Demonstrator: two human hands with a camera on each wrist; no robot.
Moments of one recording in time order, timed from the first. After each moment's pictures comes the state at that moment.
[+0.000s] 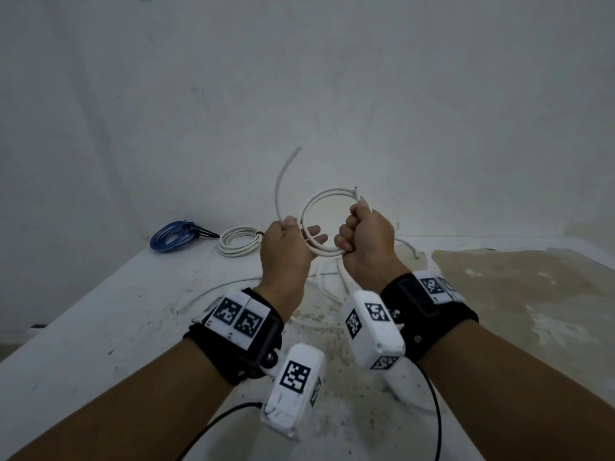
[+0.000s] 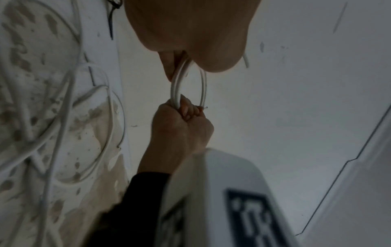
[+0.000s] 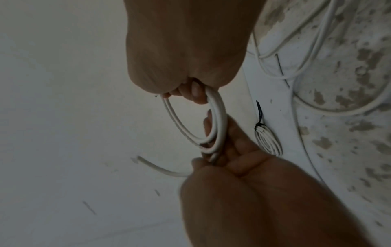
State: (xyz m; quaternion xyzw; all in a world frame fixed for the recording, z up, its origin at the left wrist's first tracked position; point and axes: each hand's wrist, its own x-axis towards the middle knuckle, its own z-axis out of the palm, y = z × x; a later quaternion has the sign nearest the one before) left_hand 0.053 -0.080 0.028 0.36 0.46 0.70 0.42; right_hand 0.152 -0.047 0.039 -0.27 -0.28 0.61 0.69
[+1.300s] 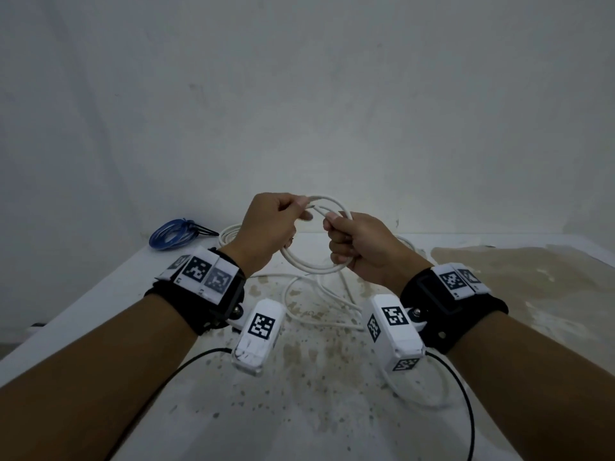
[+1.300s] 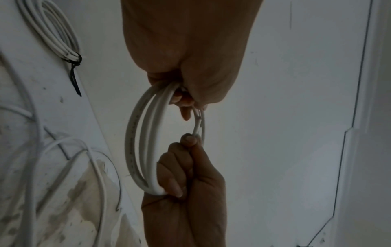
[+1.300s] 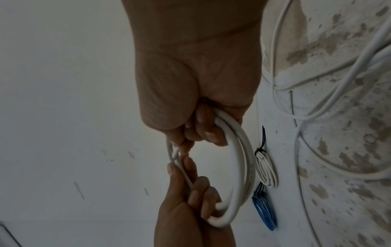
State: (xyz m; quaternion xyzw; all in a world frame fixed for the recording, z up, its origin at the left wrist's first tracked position) left_hand 0.005 -0.060 0.057 0.63 0.49 0.54 0.28; right_hand 0.176 -0.056 0.038 -0.31 -0.54 0.63 0.47
